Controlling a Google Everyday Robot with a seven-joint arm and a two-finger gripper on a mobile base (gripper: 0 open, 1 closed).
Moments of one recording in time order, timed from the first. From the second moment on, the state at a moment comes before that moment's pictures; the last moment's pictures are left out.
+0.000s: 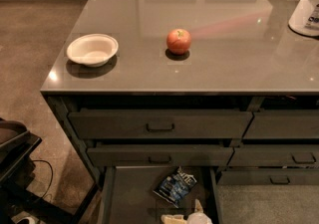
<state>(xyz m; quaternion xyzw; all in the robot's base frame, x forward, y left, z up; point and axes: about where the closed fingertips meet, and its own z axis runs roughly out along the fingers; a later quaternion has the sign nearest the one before) 0.420 -0.107 0.252 -0.10 0.85 0.25 0.45</state>
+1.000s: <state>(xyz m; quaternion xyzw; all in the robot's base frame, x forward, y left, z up) 0.469 -0.107 0.227 -0.20 0.81 0.21 0.51</state>
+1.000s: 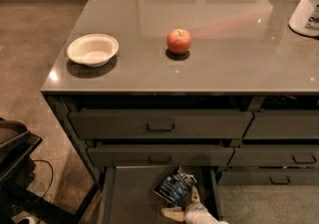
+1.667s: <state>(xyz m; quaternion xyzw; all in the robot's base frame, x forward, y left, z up) 0.485 -0.093 0.192 -0.23 0.81 0.20 0.51</state>
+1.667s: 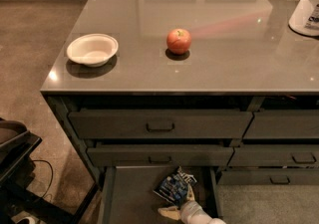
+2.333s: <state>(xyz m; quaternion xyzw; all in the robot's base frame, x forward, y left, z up) 0.510 -0.083 0.164 -0.26 0.80 0.18 0.51</state>
